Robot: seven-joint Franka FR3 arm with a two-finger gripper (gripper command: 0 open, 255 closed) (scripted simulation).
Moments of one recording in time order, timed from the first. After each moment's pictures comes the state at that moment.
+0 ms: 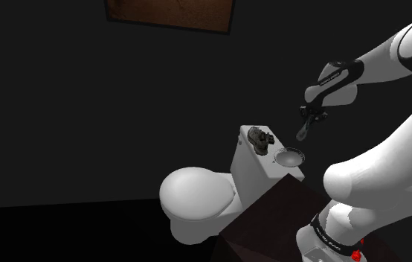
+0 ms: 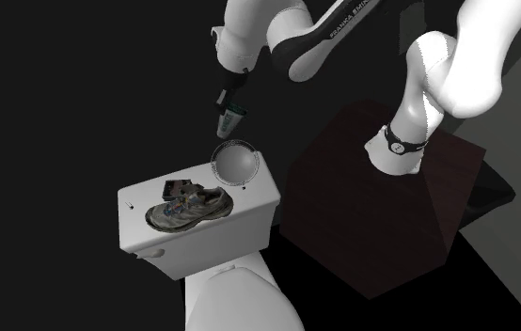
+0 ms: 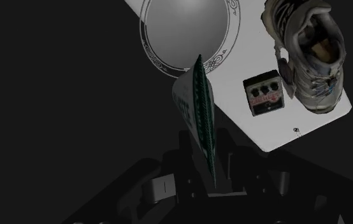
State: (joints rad) arm -0.76 -0.07 -0.16 -2.43 -0.29 2.65 0.55
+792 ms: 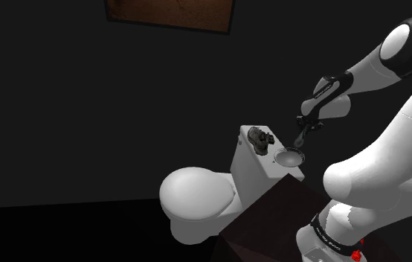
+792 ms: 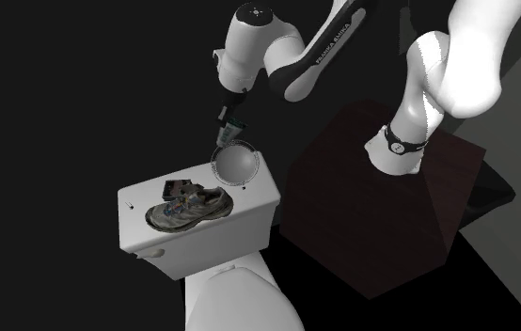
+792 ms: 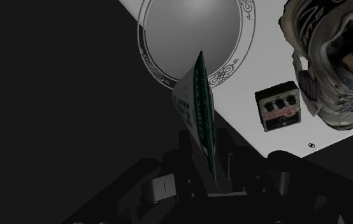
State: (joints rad) arm -0.77 0.07 -0.18 -2.45 -0.33 2.81 0.57
